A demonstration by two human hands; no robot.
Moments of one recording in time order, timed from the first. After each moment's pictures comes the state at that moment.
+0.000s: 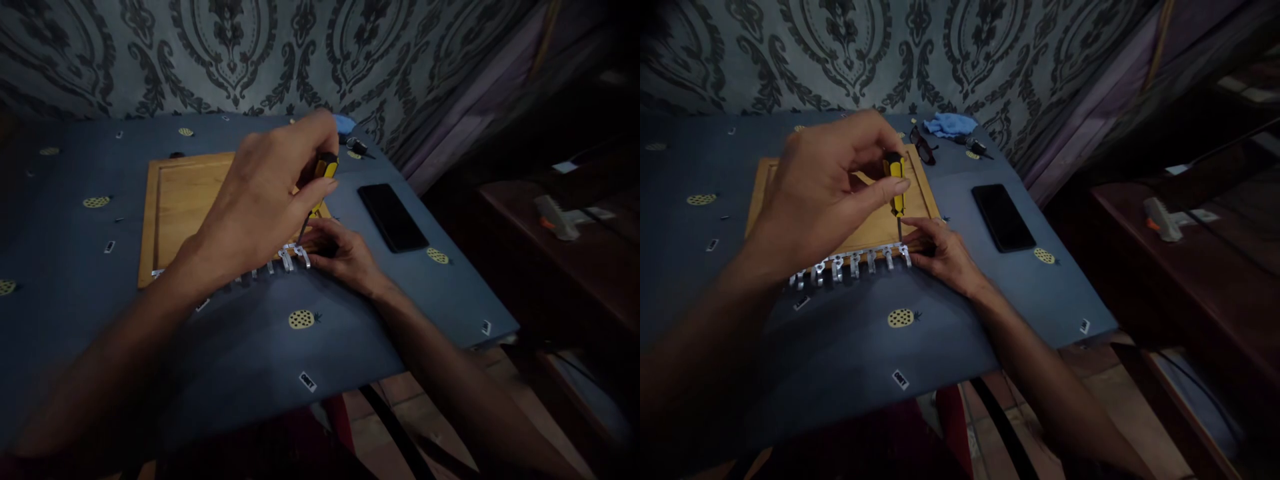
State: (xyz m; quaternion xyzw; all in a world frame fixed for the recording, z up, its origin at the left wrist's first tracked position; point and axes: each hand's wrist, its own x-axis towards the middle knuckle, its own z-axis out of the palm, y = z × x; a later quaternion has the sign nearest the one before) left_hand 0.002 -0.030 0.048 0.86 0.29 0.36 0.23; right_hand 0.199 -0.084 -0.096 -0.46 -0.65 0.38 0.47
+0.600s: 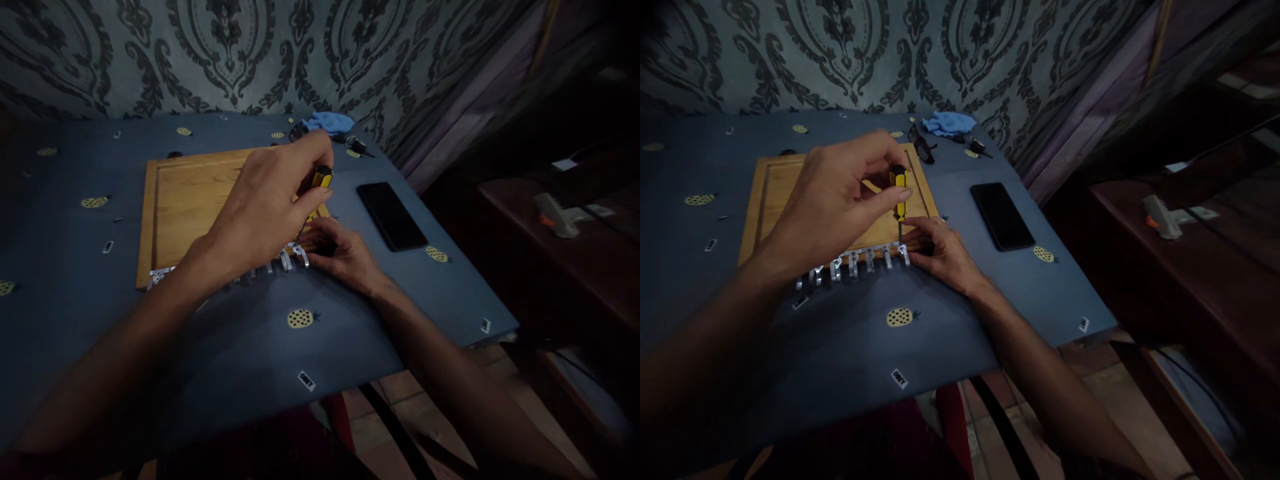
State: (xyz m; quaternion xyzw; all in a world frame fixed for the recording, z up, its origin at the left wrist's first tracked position) left_hand 0.010 -0.024 0.034 0.86 0.29 0.35 0.23; right_hand 0.199 -0.085 -0.094 -0.46 -0.65 0.39 0.47
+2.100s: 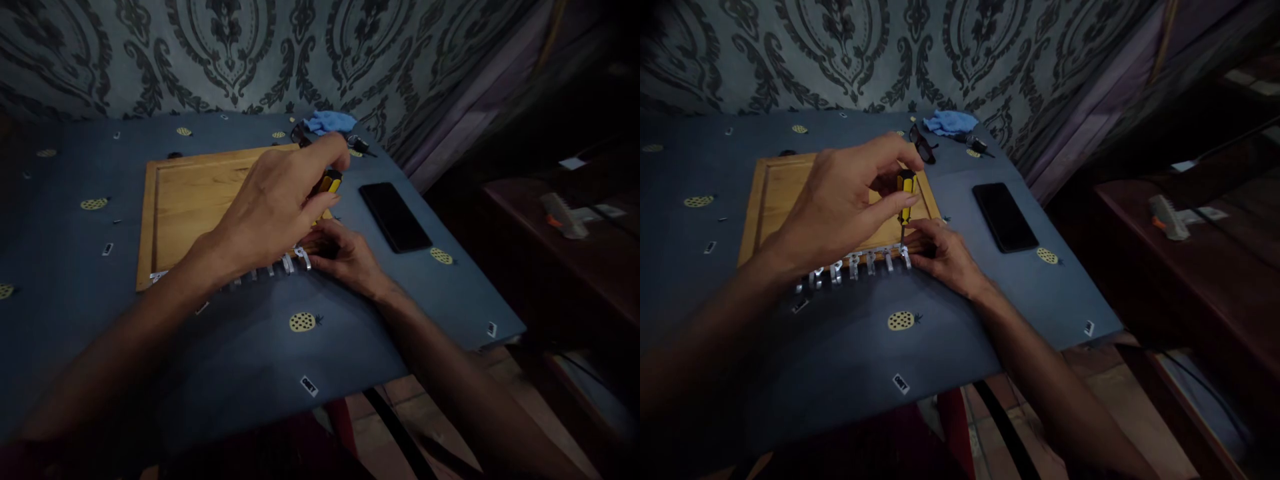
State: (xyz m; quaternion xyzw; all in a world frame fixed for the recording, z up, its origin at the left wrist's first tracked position) left_hand 0.012 -0.018 0.032 0.89 0.26 0.32 0.20; right_hand 0.198 -0.086 -0.090 -0.48 -0.64 0.40 0.45
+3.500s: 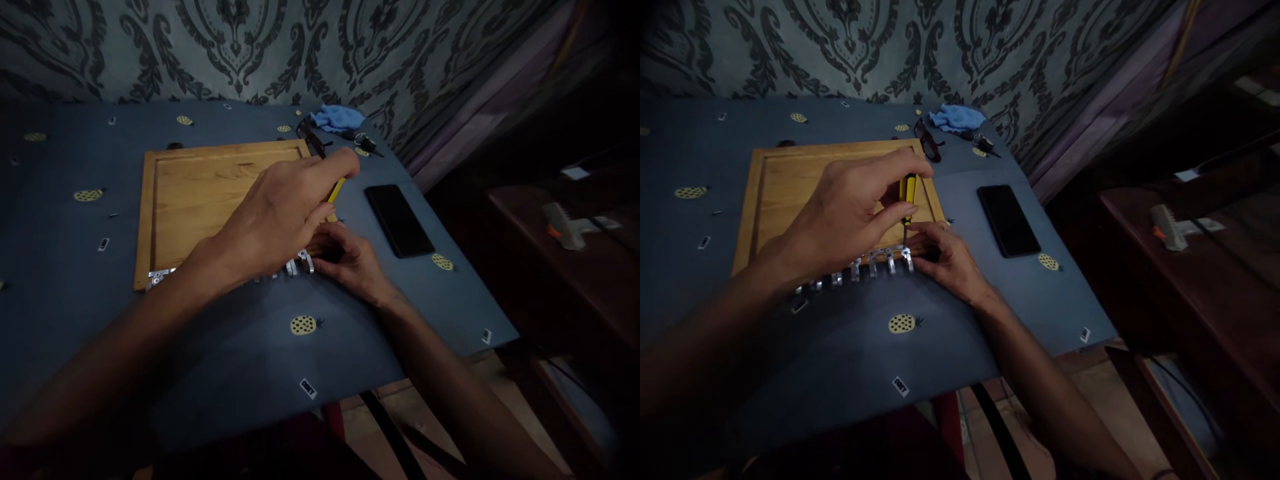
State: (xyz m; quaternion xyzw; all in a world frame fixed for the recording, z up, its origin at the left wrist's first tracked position) left_hand 0.008 -0.012 0.025 0.90 0.25 0.27 0.21; right_hand 0.199 -0.088 -0.090 -0.50 -0.64 0.36 0.45
